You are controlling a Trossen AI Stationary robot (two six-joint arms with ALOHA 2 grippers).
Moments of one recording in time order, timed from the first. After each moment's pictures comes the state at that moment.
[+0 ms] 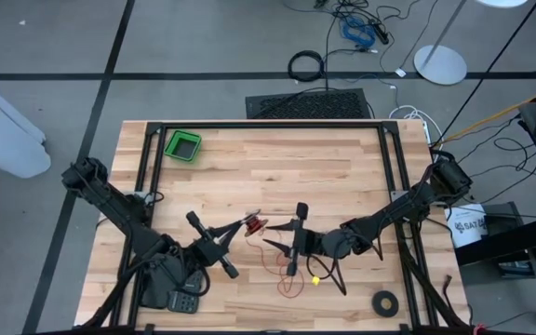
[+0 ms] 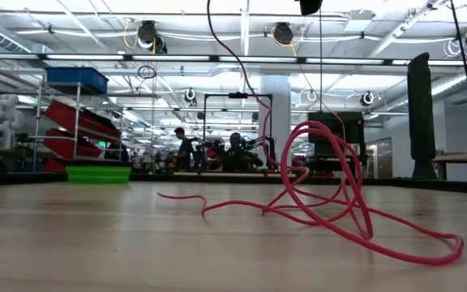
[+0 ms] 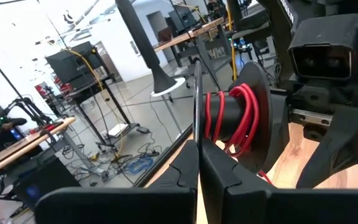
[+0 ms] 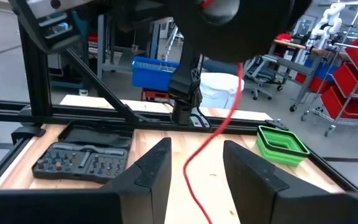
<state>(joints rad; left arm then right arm) -0.73 1.52 1.10 0.33 -1.39 0.29 0.48 1.65 0.95 0.63 0.68 -0.08</state>
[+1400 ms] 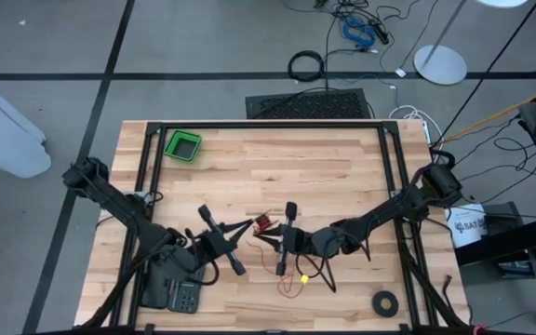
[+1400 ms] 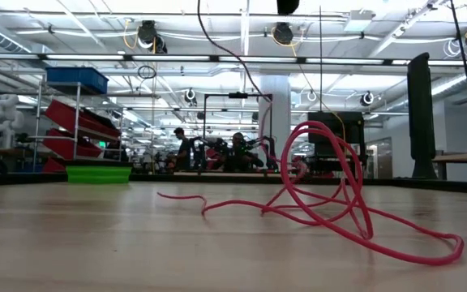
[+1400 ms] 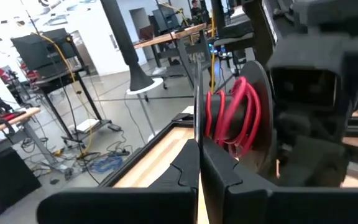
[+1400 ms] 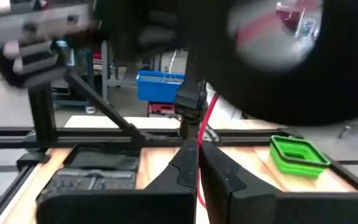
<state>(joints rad) -0.66 1.53 1.10 0.33 -1.23 0.16 0.44 1.75 1.04 0.70 0.63 -0.05</state>
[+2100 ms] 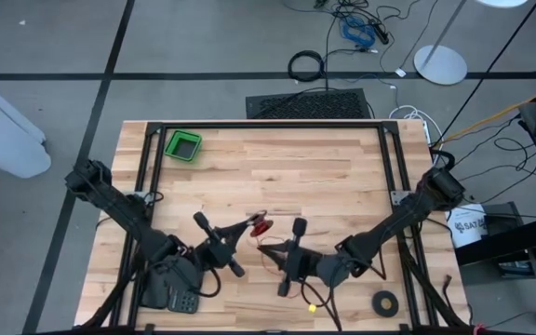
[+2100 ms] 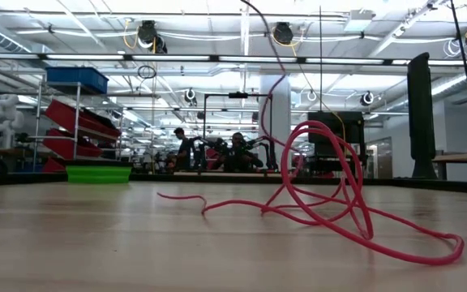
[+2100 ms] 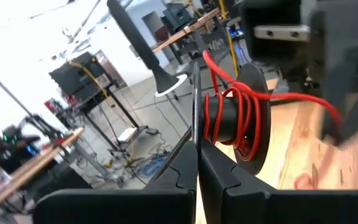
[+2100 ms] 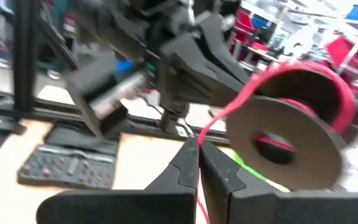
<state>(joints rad) -0.71 1.56 1.10 0.31 -1.37 0.38 0.60 1.75 1.25 0.38 0.91 -0.20</state>
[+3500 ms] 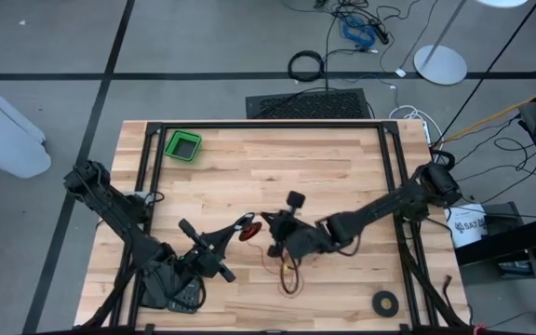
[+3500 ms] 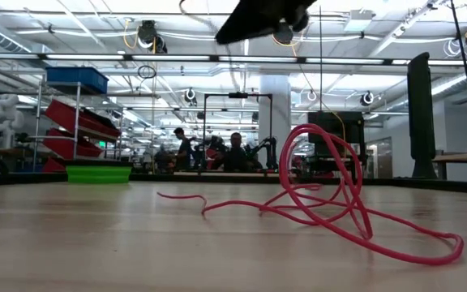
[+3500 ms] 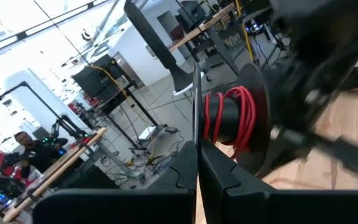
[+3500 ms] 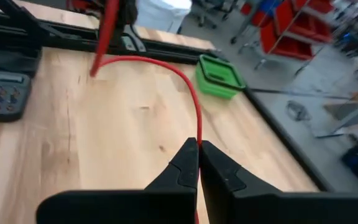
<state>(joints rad) -0.79 1.56 1.10 0.47 -1.52 0.58 0.38 1.77 1.23 0.01 0.84 0.08</state>
